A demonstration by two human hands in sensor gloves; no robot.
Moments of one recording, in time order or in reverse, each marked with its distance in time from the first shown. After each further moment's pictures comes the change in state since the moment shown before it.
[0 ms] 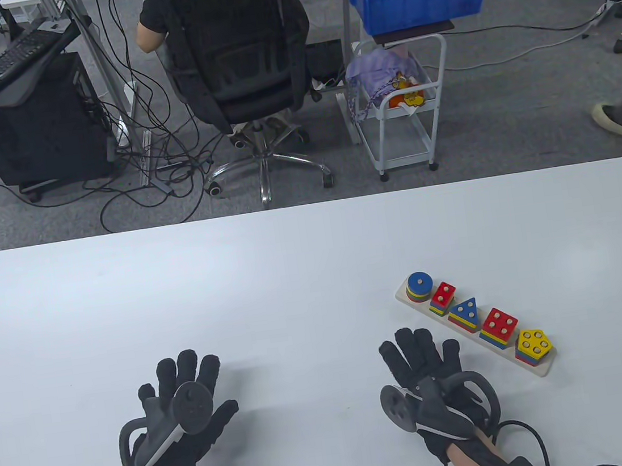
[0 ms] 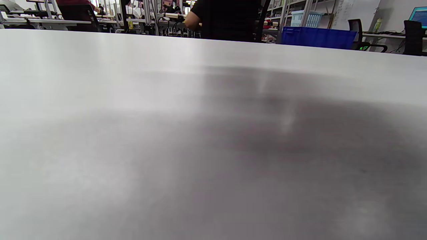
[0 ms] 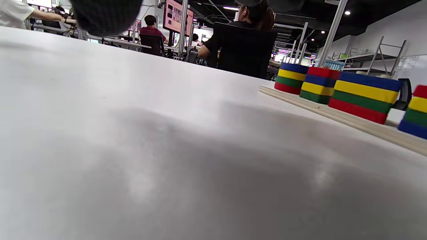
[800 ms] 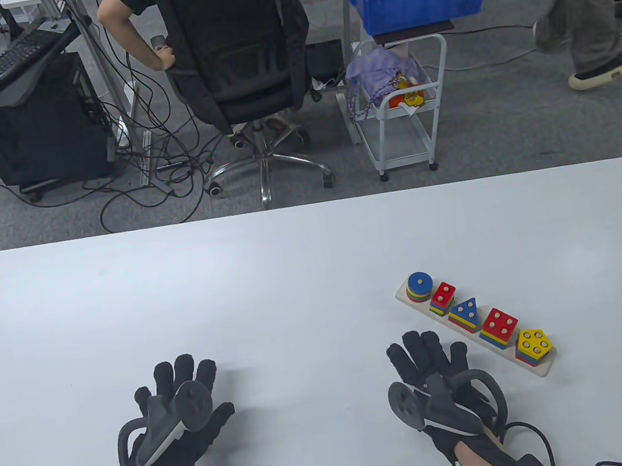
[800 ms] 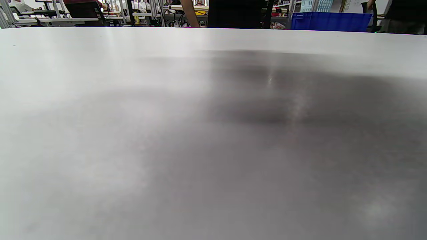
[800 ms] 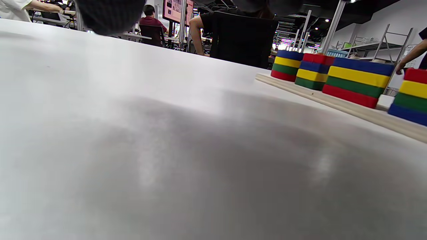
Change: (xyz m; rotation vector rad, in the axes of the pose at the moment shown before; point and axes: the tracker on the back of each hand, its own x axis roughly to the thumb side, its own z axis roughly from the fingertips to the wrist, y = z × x) left_hand -0.003 -0.007 -0.004 -0.029 0.031 -0.036; right_hand -0.005 0.006 0.002 0.048 -0.009 0.012
